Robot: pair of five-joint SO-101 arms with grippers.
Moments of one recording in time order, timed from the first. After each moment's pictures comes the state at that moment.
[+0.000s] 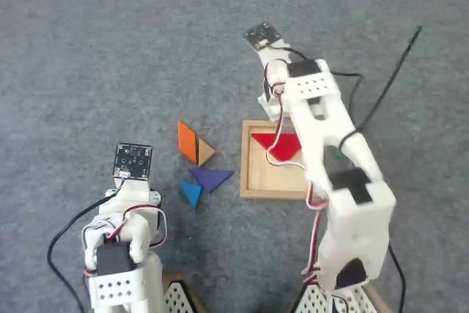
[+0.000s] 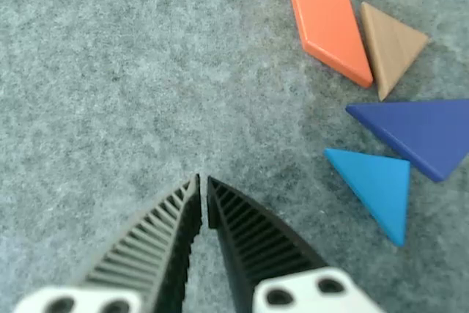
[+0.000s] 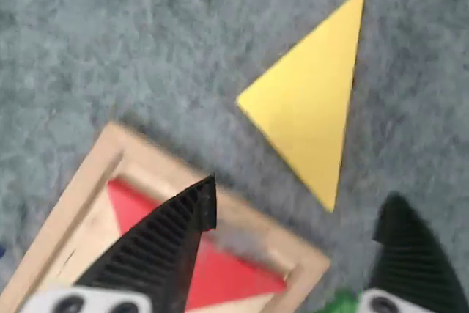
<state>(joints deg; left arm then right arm) -14.9 -103.2 97.0 72.0 -7.8 -18.5 24.9 -10.0 65.4 17.6</state>
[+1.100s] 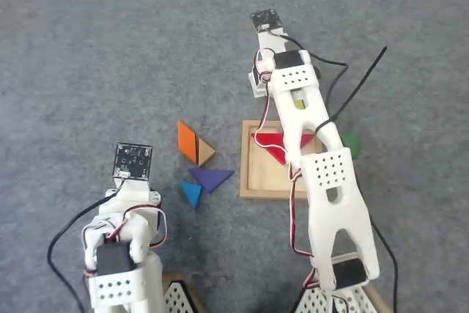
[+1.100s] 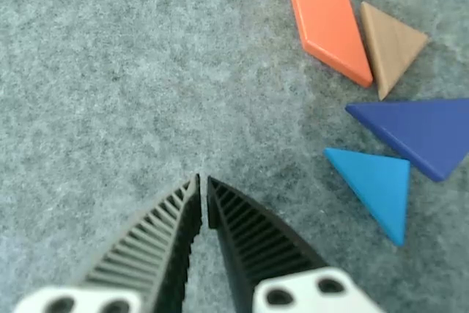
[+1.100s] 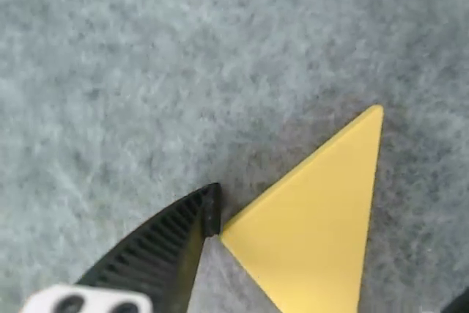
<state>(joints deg) -14.9 -103.2 97.0 72.0 -7.8 -18.5 67.0 -62.0 71.7 1.7</state>
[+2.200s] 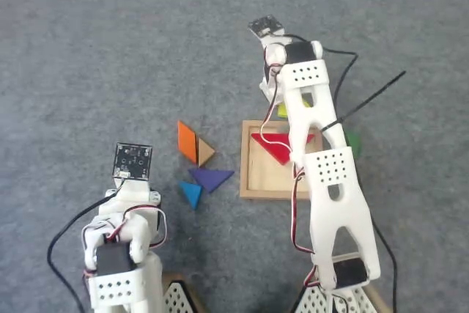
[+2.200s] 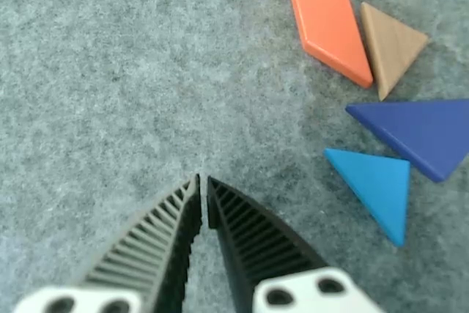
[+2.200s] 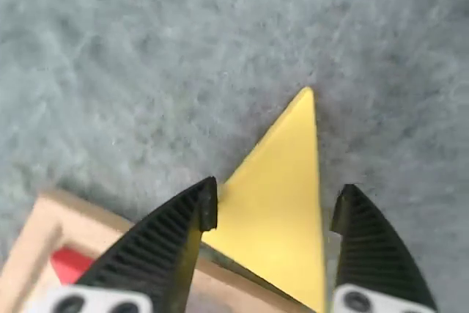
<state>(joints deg) -14.9 -103.2 97.0 72.0 -7.8 -16.4 71.2 -80.6 96.3 17.2</state>
